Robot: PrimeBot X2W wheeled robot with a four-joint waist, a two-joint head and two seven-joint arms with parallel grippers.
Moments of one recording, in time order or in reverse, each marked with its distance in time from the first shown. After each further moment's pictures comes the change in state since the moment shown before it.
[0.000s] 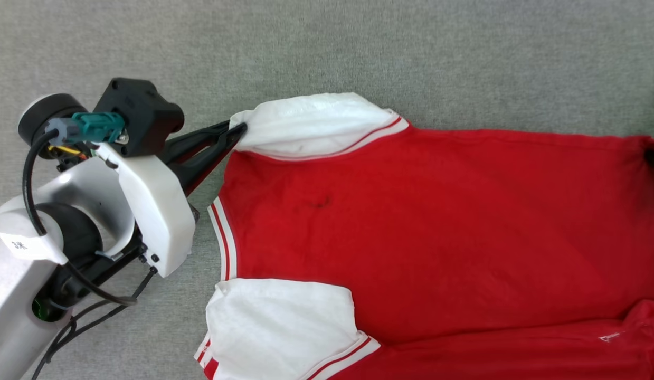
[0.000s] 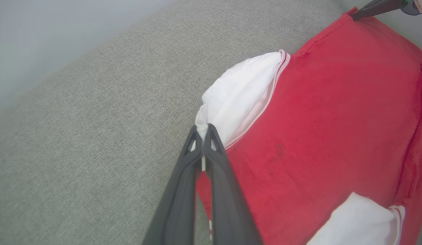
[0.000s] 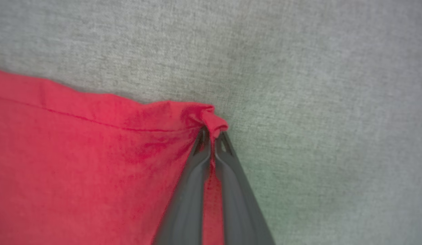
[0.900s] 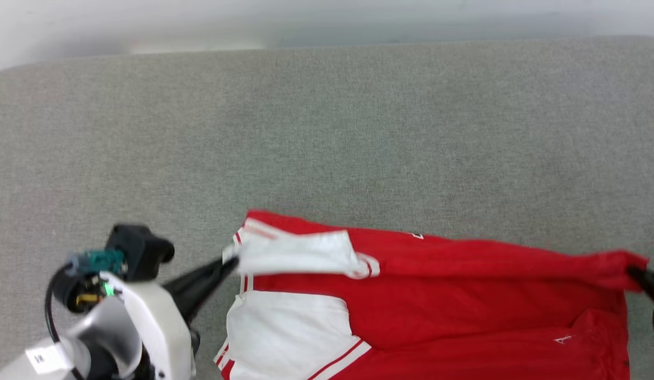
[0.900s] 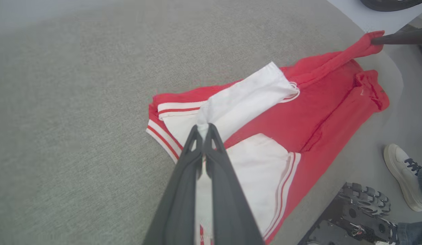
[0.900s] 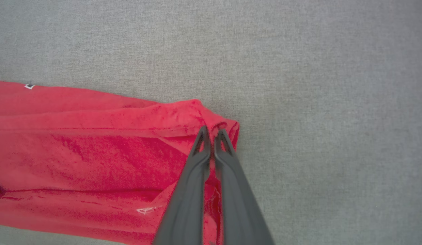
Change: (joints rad) left arm 0.440 0.047 0.005 -0.041 -0.109 0.127 -0.185; right arm 0.455 0.151 -0.283 -0.249 0.120 0.002 -0.078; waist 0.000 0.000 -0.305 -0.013
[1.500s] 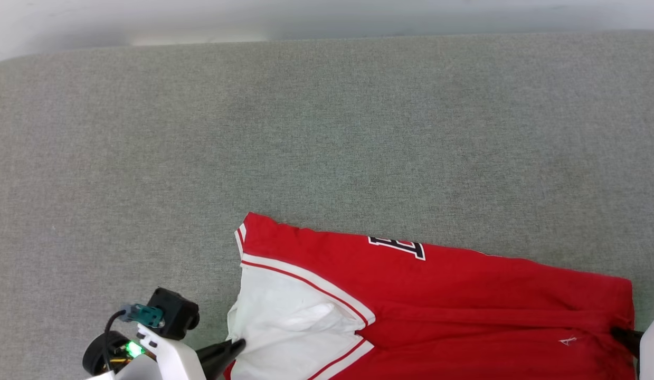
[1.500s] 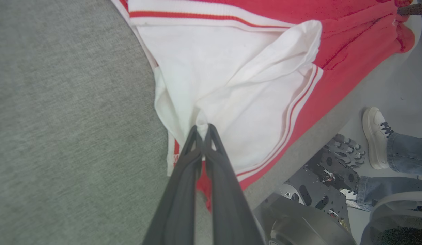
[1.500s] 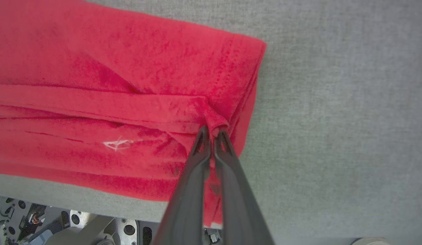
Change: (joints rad) left arm 0.125 -0.032 -0.115 0.138 -0.021 -0.030 0.025; right arm 0.155 -0.048 0.086 0.031 -0.004 0.000 -0.013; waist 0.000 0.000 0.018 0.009
